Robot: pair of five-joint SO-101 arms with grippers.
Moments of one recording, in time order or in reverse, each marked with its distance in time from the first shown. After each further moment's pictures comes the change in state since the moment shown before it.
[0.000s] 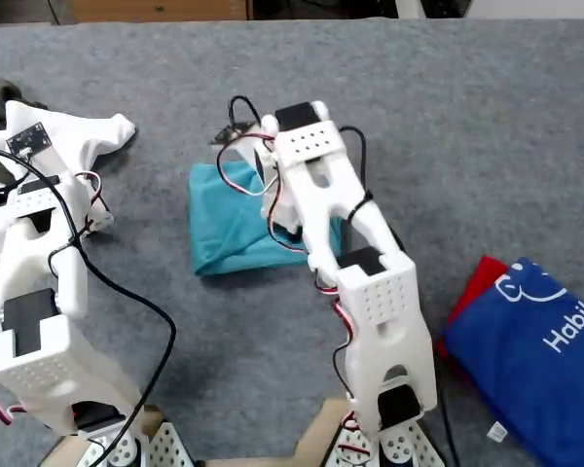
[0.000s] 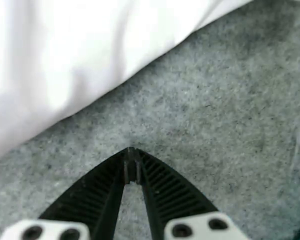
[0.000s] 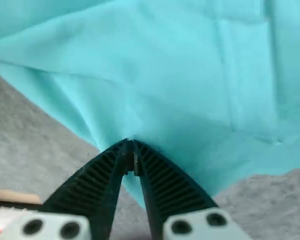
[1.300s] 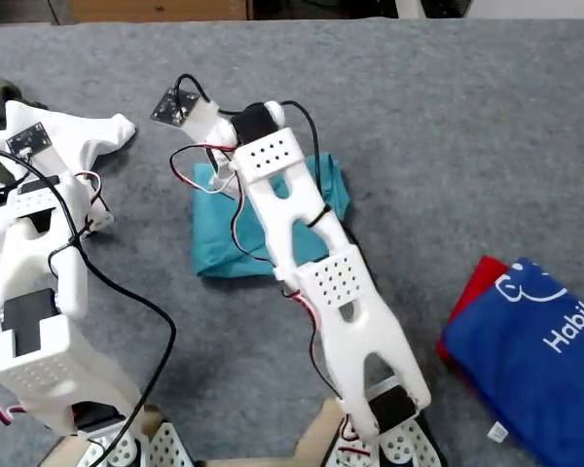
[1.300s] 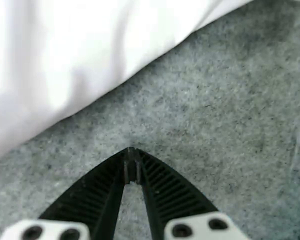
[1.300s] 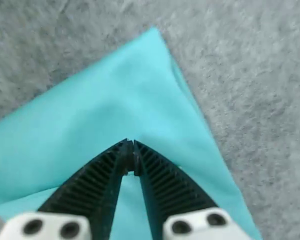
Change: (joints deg) left arm 0.0 0.0 0.0 0.0 0.0; right arm -7.6 23.7 -47.6 -4.0 0.0
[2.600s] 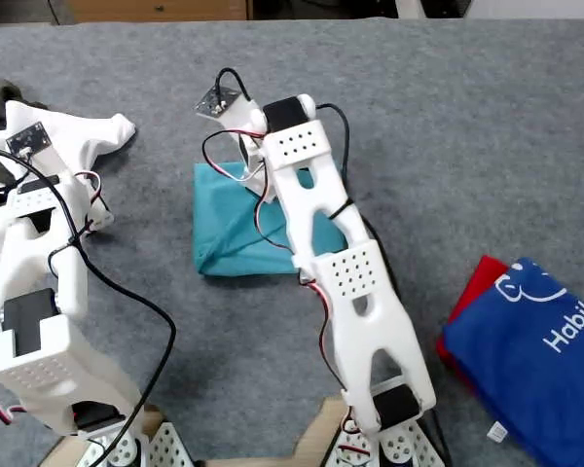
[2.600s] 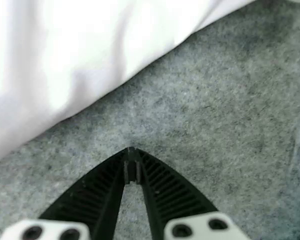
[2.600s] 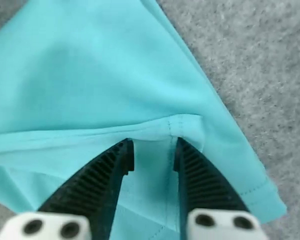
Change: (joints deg) left arm 0.0 0.0 -0.2 0.0 0.0; right arm 6.2 0.0 3.2 4.2 -3.1
